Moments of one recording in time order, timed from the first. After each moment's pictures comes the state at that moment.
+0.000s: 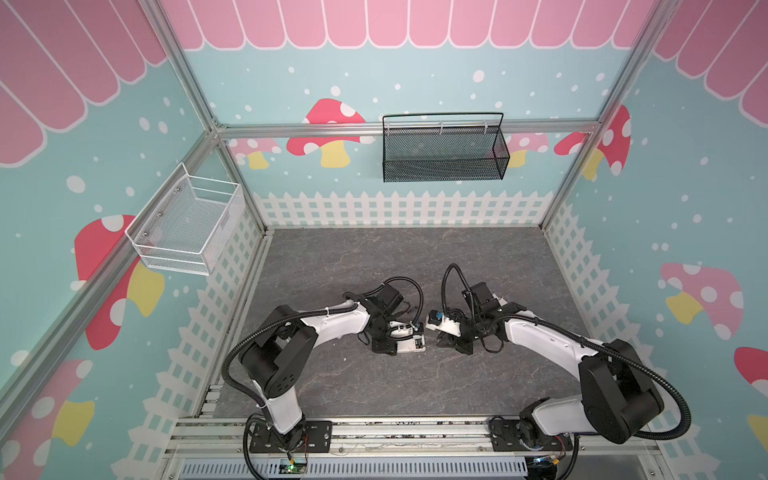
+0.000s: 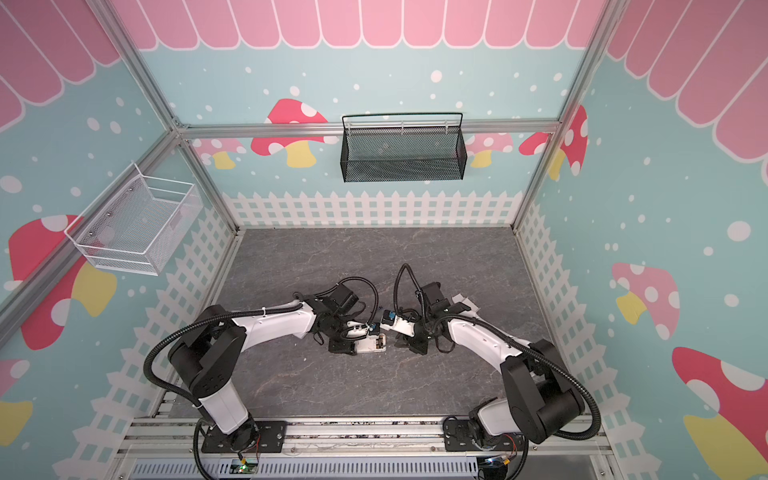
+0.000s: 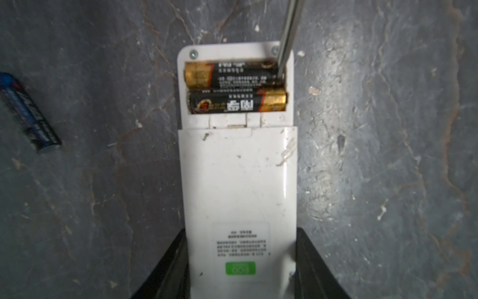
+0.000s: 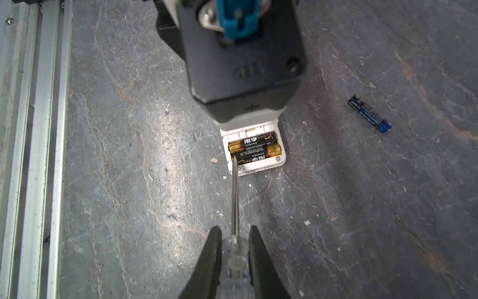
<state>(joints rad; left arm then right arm) -0.70 1.77 1.04 -0.59 0.23 0.81 0.47 1.41 0.78 -0.52 -0.55 -0.82</state>
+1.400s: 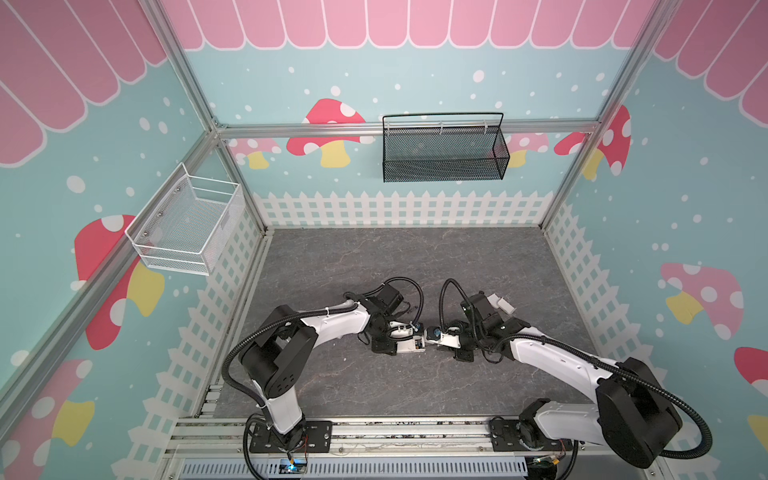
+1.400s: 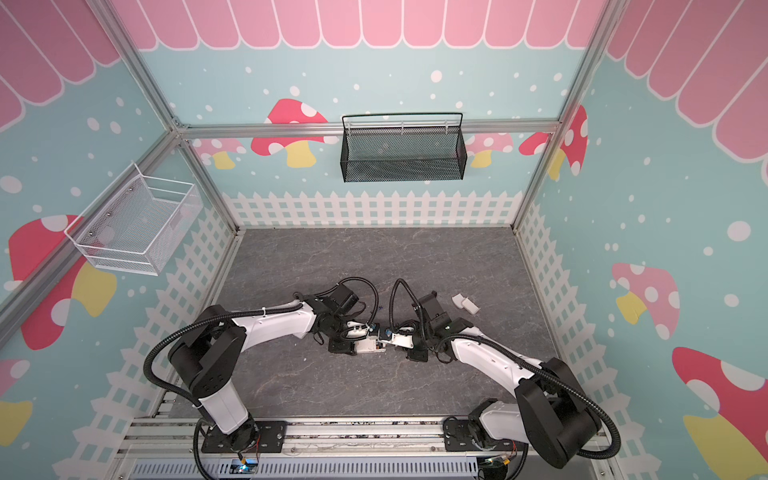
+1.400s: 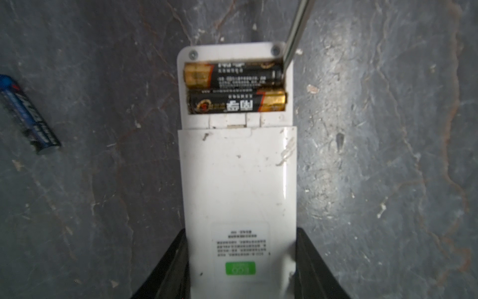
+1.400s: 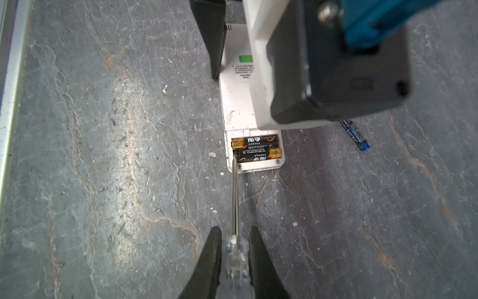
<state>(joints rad) -0.70 1.77 1.04 -0.59 0.22 0.82 0.56 1.28 0.65 -0.39 -0.41 -0.89</state>
